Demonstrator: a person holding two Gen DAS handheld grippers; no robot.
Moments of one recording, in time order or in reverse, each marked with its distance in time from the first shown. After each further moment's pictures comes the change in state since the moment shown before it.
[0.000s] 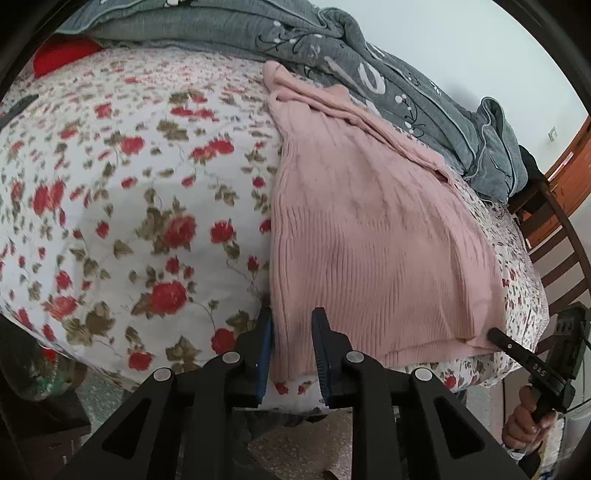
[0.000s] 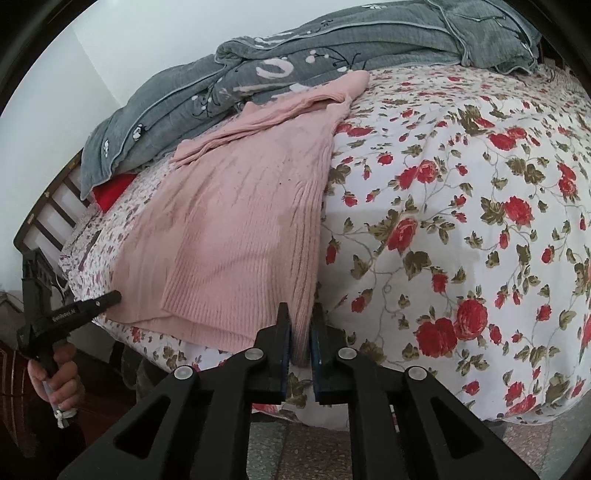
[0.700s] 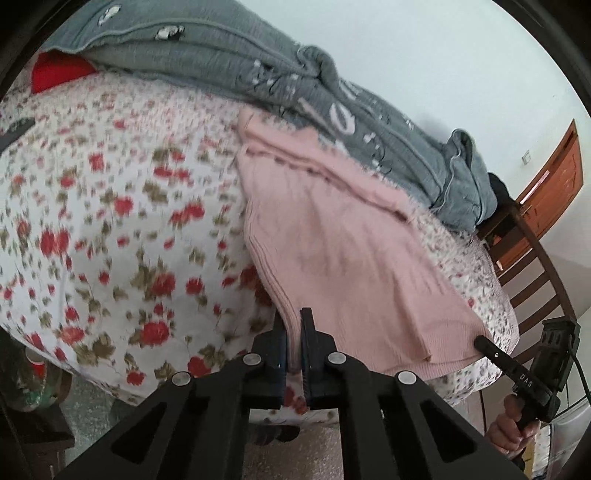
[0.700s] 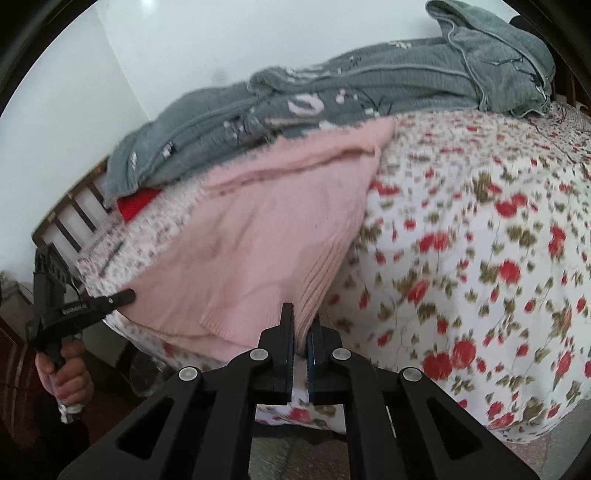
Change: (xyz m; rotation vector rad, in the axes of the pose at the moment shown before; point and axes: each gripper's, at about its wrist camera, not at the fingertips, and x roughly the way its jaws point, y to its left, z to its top) left arm -0.052 -0.021 0.023 -0.001 -0.134 -0.102; right arm -0.054 0.027 0.024 -0.069 -0.136 0.074
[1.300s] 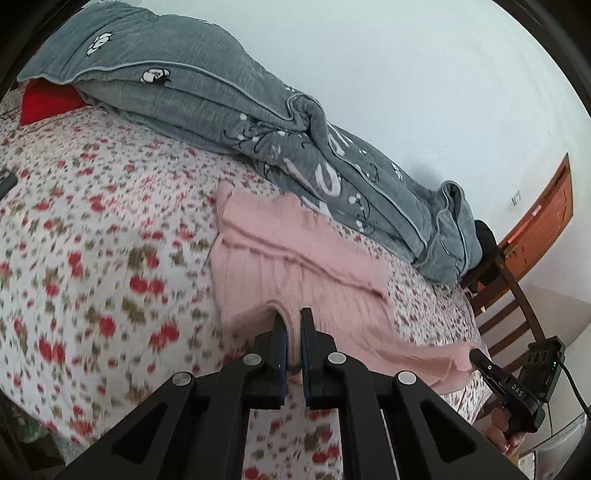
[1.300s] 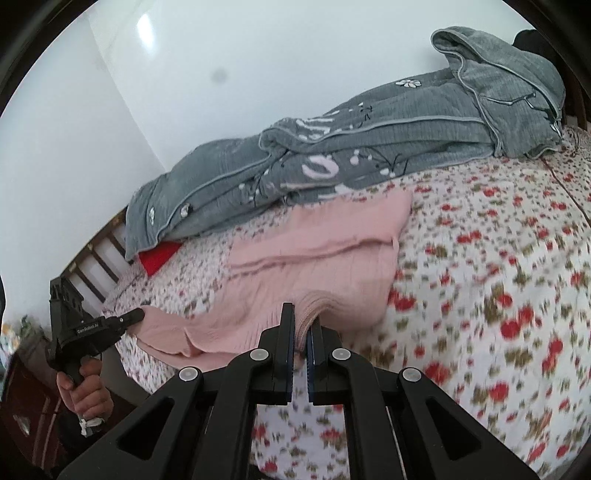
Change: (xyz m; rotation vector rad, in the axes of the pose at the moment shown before) left arm -0.009 -0.014 0.107 -0.048 -0.102 -0.050; right arm -0.006 -0.004 0.110 0.047 -0.114 0.074
